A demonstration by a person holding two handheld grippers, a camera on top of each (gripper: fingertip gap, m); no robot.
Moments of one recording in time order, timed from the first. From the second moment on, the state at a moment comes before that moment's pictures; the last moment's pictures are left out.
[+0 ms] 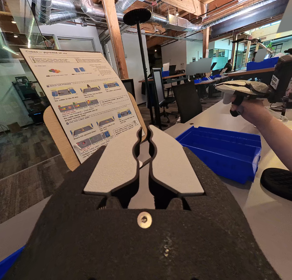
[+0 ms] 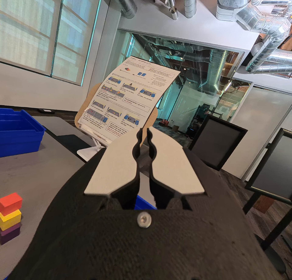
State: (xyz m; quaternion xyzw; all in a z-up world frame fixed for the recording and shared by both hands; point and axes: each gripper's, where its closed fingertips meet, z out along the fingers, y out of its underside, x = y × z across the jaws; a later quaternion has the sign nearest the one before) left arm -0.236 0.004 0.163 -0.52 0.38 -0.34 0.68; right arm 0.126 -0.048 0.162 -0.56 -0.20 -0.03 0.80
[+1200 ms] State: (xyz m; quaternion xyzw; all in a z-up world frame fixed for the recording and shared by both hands) left arm -0.215 -0.028 0.162 -0.50 0.43 -0.37 0.66; right arm -0.096 -0.095 -0.131 -0.72 -0.68 0.06 0.10
